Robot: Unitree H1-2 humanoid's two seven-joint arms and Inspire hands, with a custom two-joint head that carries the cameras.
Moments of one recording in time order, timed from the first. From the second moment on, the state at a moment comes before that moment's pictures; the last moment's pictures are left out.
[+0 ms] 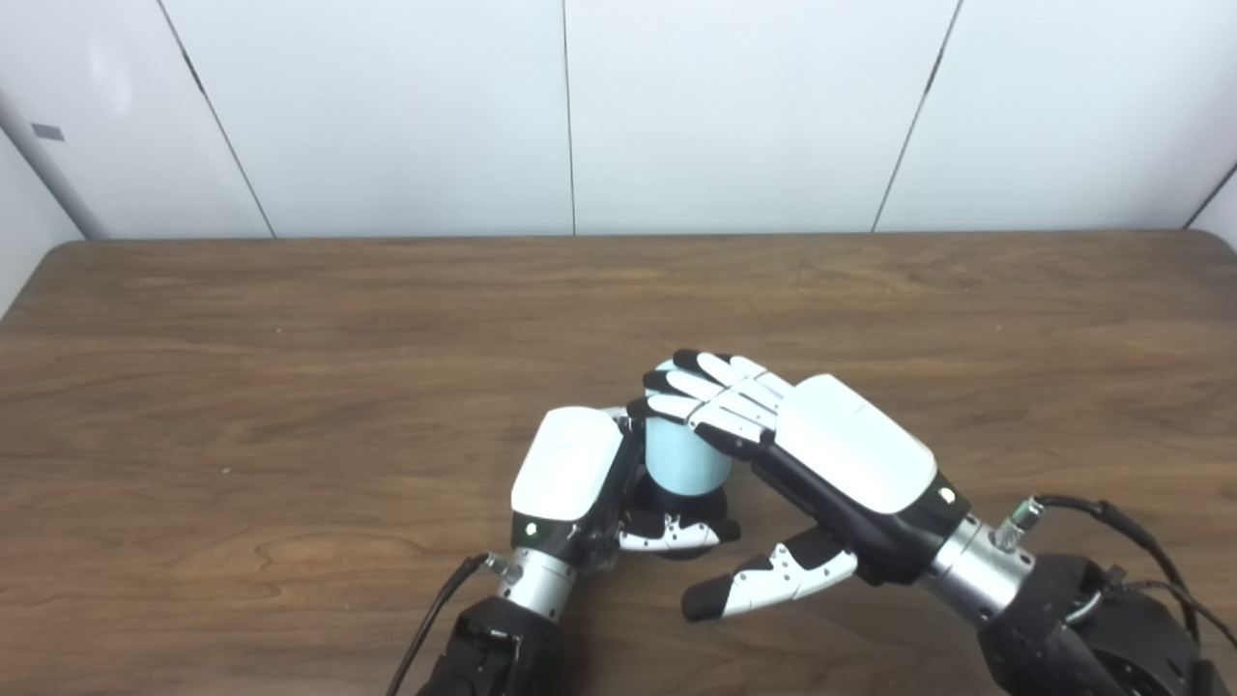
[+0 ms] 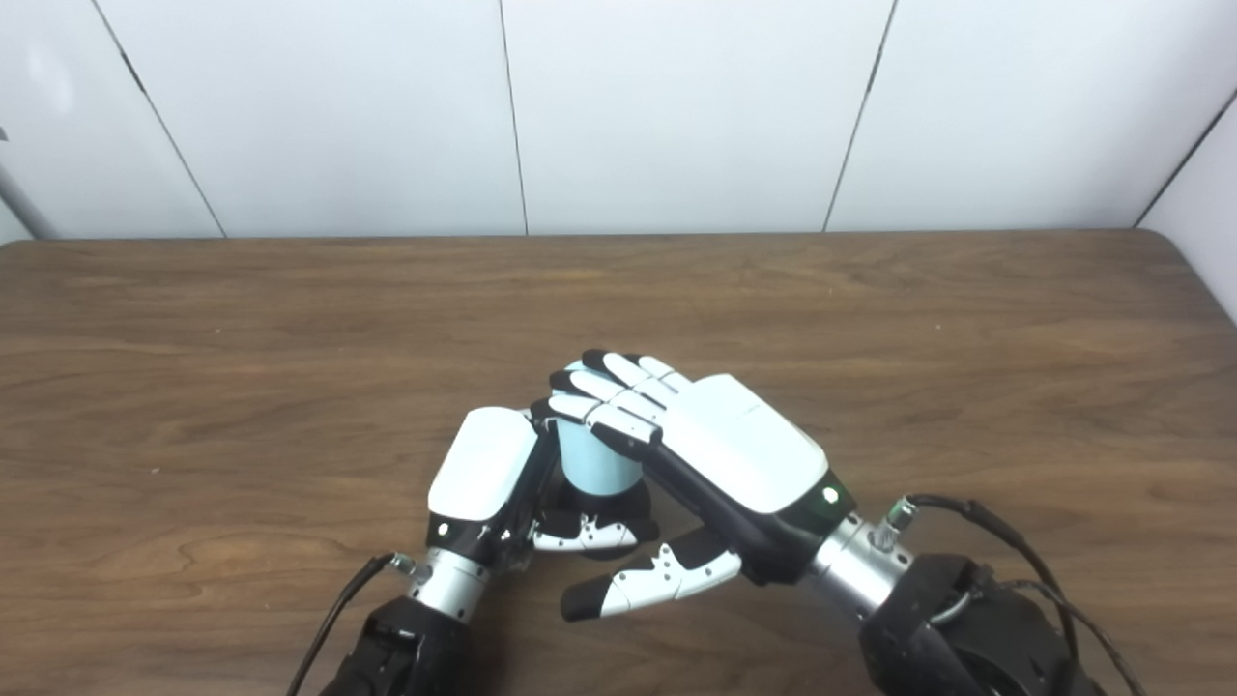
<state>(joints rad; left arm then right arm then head) -0.09 0.08 -0.52 -0.07 0.98 0.07 0.15 -0.05 -0.34 0.28 -0.79 -0.75 0.11 0.61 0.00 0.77</state>
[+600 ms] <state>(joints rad) -0.08 0.08 -0.52 -0.07 0.98 0.07 0.15 -0.03 -0.36 0.31 -0.77 -0.75 0.11 0.54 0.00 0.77</state>
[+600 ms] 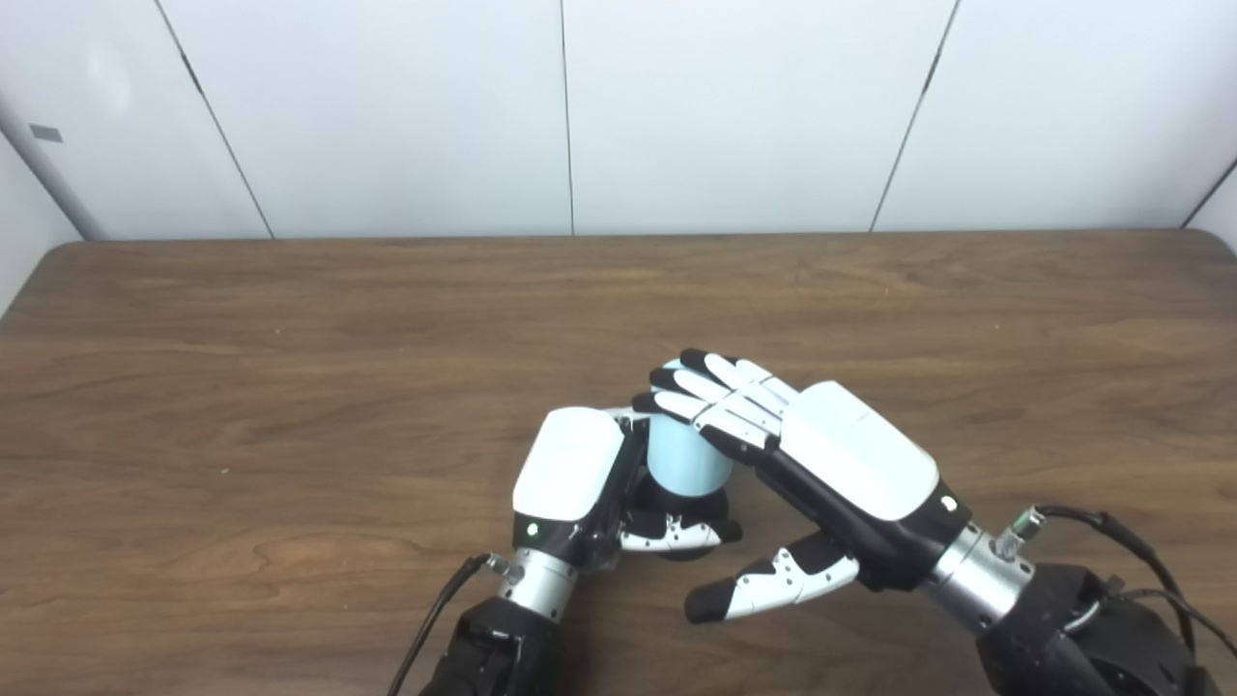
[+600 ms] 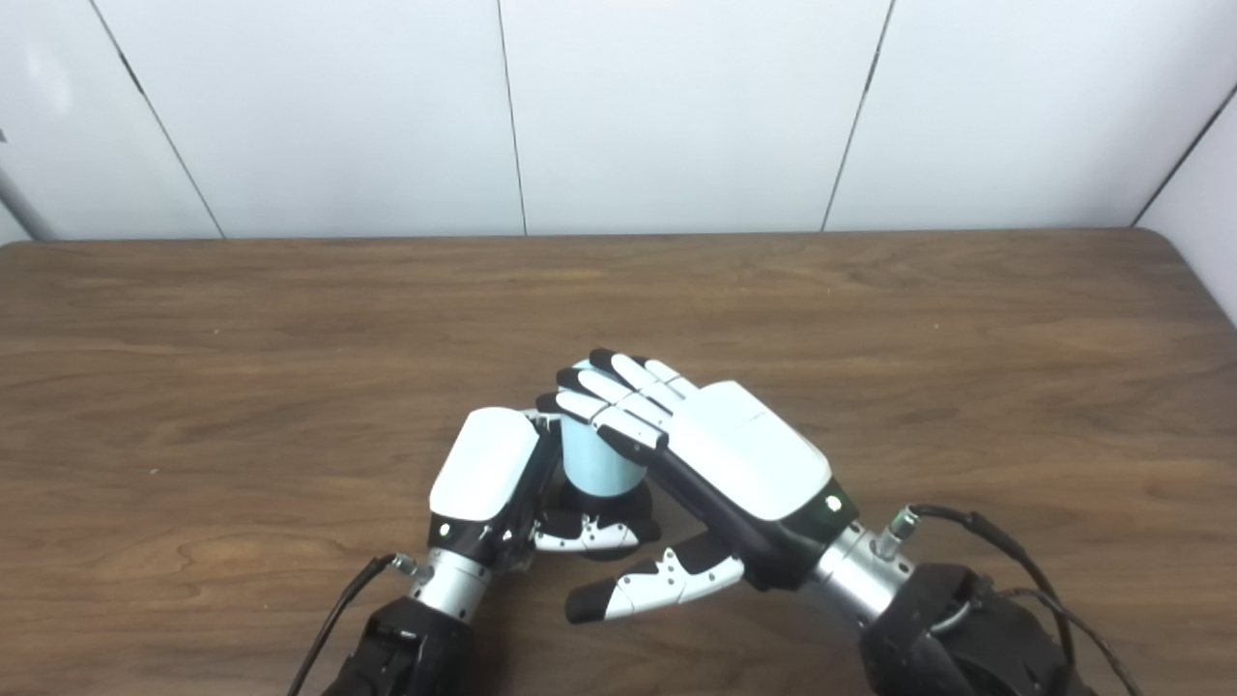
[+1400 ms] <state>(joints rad) -0.08 0.08 -0.52 -0.07 0.98 0.07 0.15 -0.03 -0.37 0.33 -0.77 -0.77 0.11 0.51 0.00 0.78</state>
